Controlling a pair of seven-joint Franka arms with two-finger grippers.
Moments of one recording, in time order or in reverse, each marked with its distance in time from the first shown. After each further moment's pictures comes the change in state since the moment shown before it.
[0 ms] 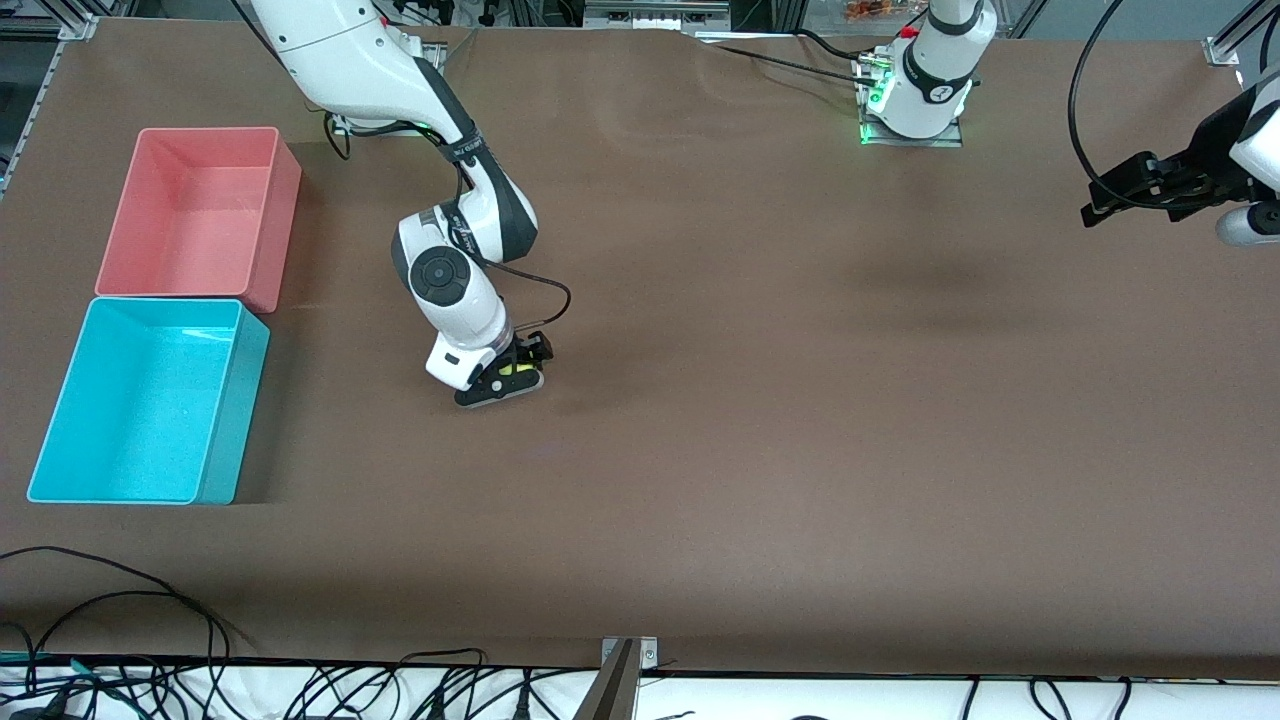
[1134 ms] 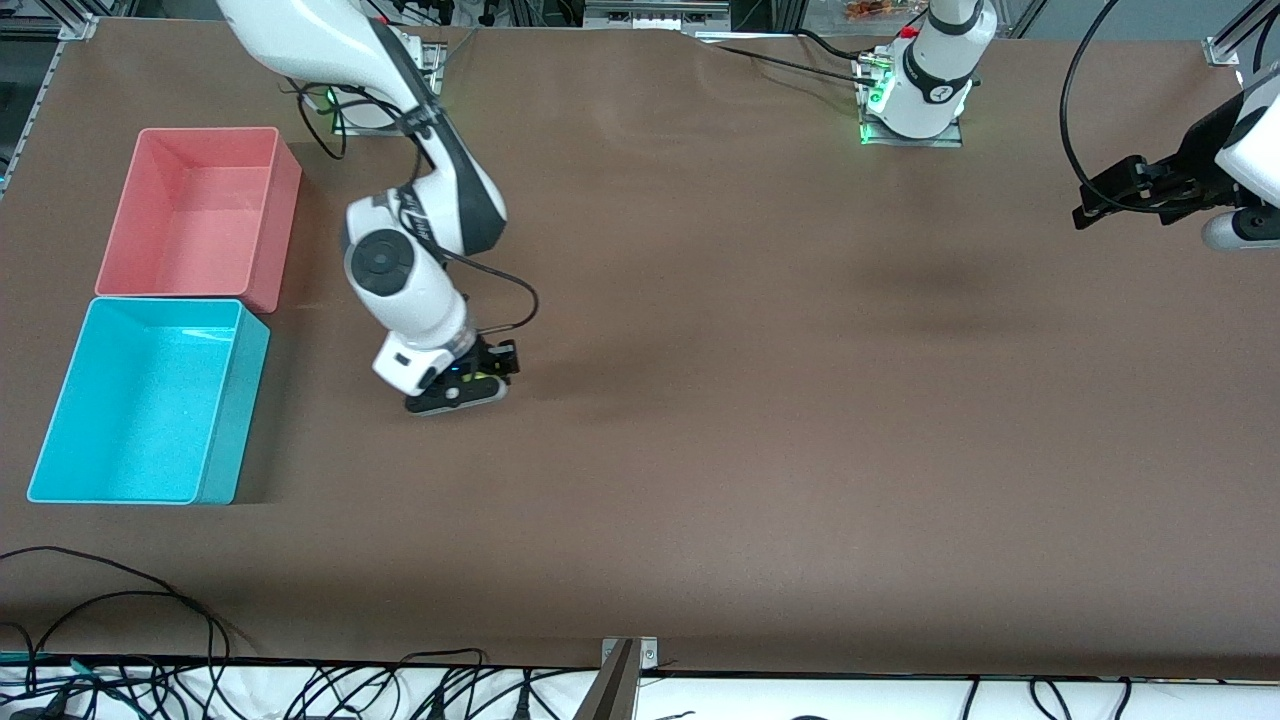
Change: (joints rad) left arm -0.004 0.014 -0.006 0.010 0.000 -0.007 0.000; right arm -0.047 -0.133 -0.035 0.049 0.000 -0.121 0.012
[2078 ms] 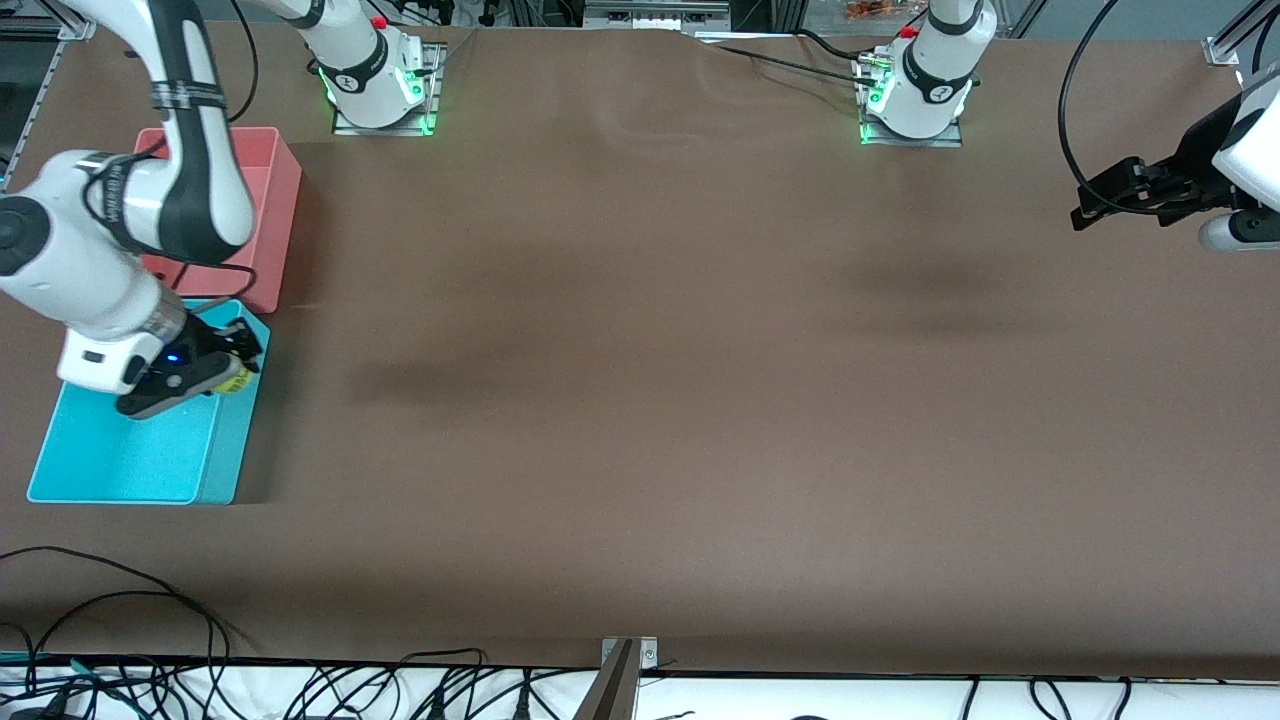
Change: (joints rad) left arm -0.001 0.004 -0.002 0.003 0.000 0.000 0.001; right arm -0.053 -0.194 -0.466 -0.107 0.000 -0.160 -0.877
